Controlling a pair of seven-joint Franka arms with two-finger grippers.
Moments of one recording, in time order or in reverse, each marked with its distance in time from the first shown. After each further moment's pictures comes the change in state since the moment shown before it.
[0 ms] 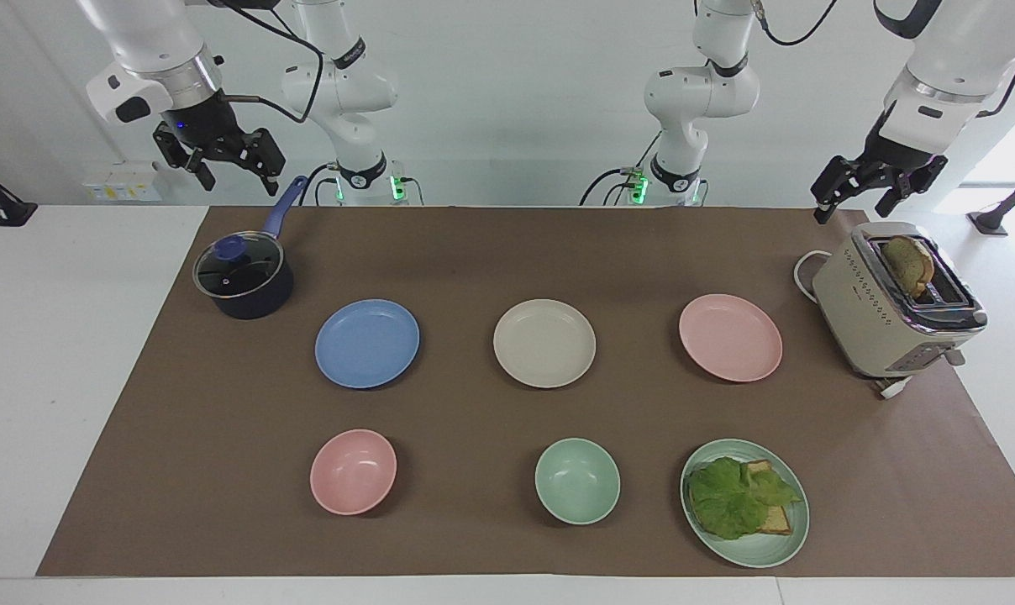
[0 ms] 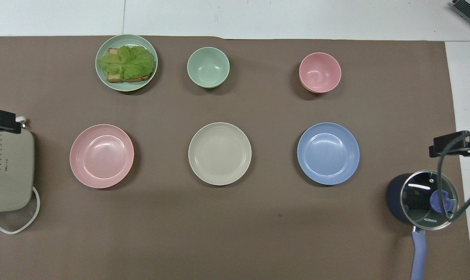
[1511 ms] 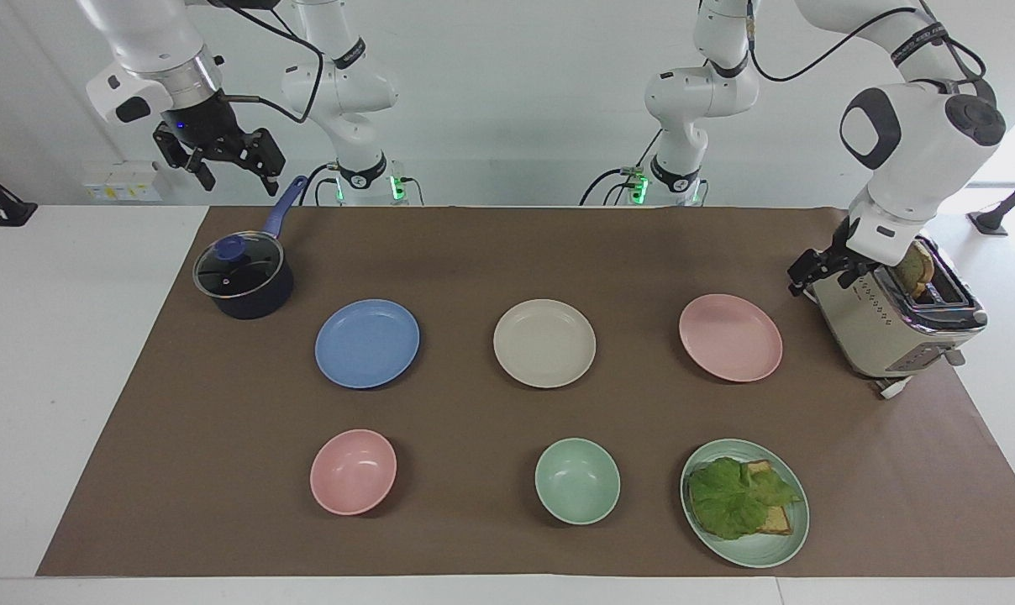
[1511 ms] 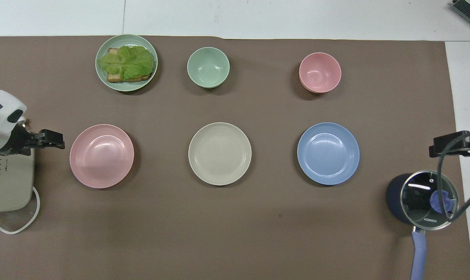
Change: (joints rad) left arm 0.096 0.102 0.013 -0.464 -0.039 0.468 0.042; right arm 0.000 0.000 0.000 0.000 0.000 0.000 0.000
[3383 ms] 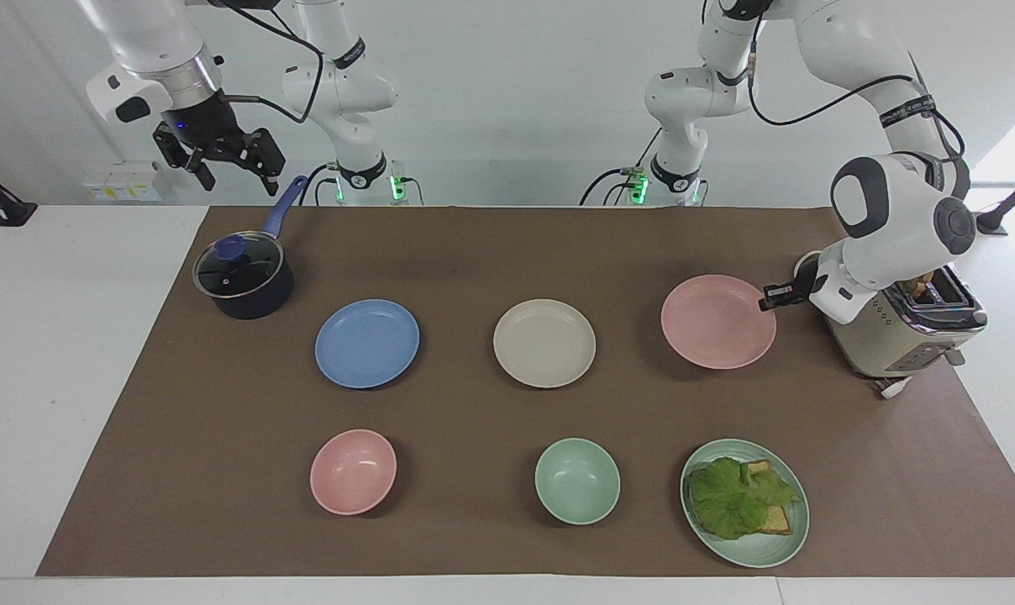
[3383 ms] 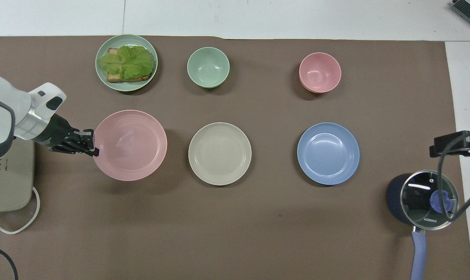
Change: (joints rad) left arm -0.029 0.129 -0.100 0.180 -0.282 -0.274 -0.019; right arm -0.001 0.000 -0.003 0.000 -0.001 0.002 0.000
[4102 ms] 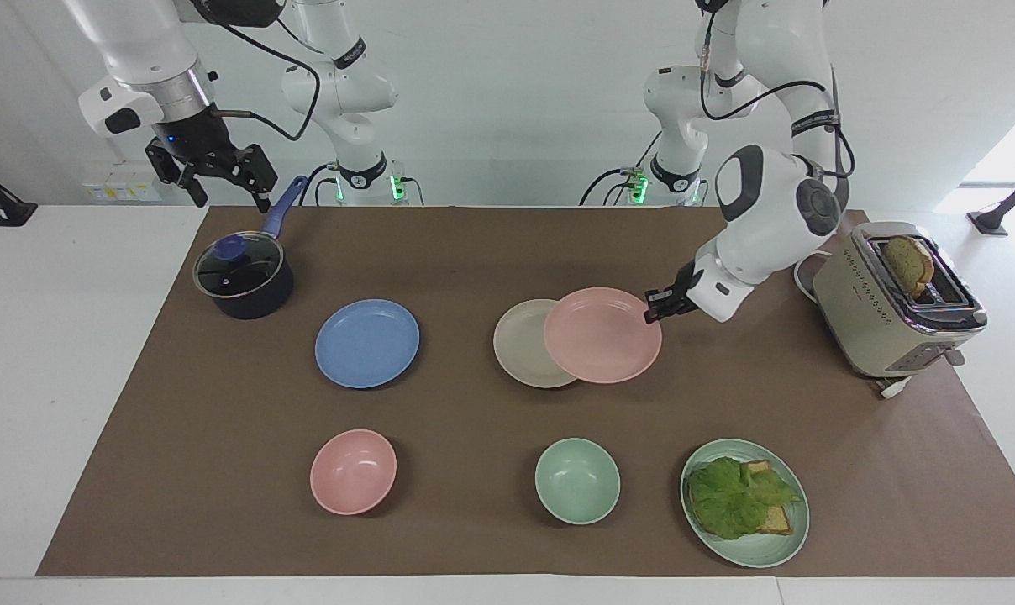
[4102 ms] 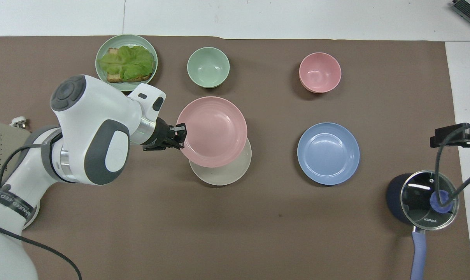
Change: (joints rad) left arm -0.327 0.005 -0.051 -0.068 -0.086 0.350 -0.403; right arm -0.022 -0.004 -0.010 -0.068 0.000 0.116 -0.001
